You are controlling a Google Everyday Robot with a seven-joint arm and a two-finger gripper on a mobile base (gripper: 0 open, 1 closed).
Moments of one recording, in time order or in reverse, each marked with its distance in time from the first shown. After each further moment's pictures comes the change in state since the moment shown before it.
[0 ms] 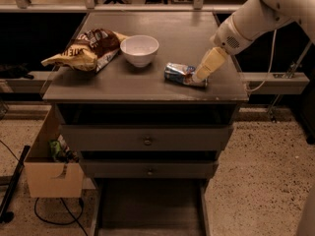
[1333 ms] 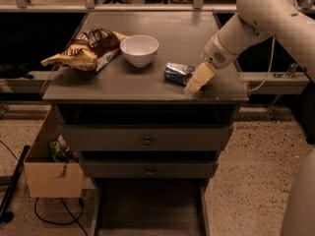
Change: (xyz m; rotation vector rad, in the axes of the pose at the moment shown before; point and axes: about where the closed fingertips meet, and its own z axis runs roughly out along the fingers) arm 0.018 0.017 0.051 -0.078 0.073 0.033
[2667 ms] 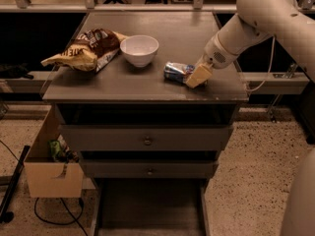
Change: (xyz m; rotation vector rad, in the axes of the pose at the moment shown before) arm 0.000 0.000 0.000 -0.001 0.000 0.000
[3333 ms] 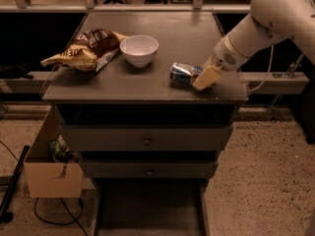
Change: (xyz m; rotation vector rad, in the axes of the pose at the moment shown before) arm 0.011 0.012 -0.018 0.000 -0.019 0.007
